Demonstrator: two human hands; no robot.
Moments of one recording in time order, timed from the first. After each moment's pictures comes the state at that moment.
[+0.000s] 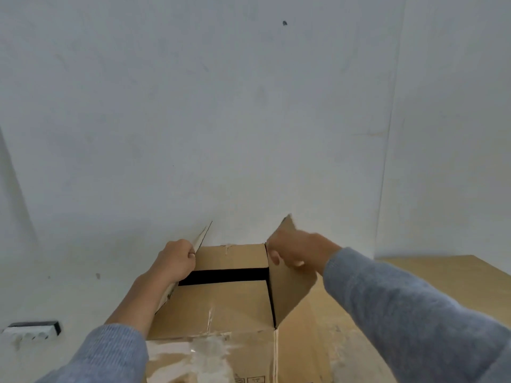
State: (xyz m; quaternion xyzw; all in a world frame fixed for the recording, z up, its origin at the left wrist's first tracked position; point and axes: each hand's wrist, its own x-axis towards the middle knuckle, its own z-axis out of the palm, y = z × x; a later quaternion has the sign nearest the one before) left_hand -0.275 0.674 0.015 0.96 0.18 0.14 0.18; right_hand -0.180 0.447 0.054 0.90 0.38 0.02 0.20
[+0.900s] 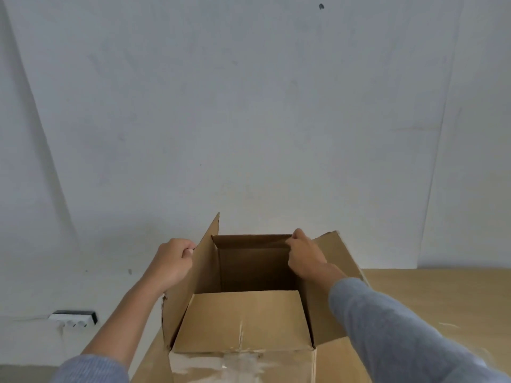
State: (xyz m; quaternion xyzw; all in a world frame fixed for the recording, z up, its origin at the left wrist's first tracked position) left_hand -0.308 0.701 0.031 0.91 0.22 0.23 0.26; right_hand -0.118 0.502 -0.020 0.93 0.32 0.10 -0.15
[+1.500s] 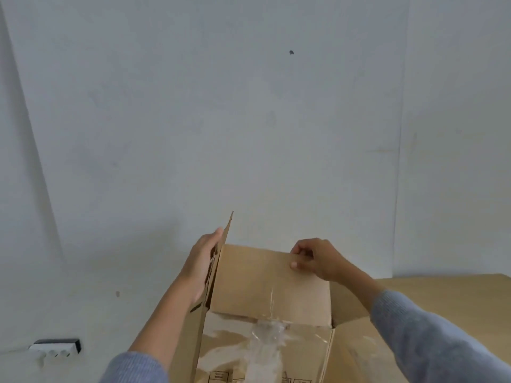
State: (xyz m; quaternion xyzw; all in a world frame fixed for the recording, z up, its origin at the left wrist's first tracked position) left_hand -0.308 0.607 0.066 0.70 0.11 0.19 0.68; right_hand -0.170 0.396 0.043 0.86 0.36 0.04 -0.37
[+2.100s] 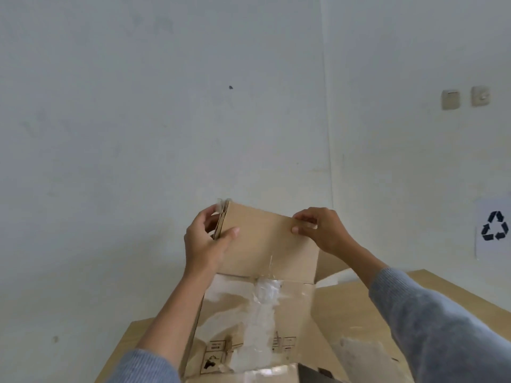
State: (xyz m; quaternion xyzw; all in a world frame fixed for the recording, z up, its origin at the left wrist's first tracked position) left_hand -0.282 0.479 0.119 0.72 -0.03 0.42 0.55; right_hand -0.176 0.267 0.115 0.81 0.28 0.23 -0.45
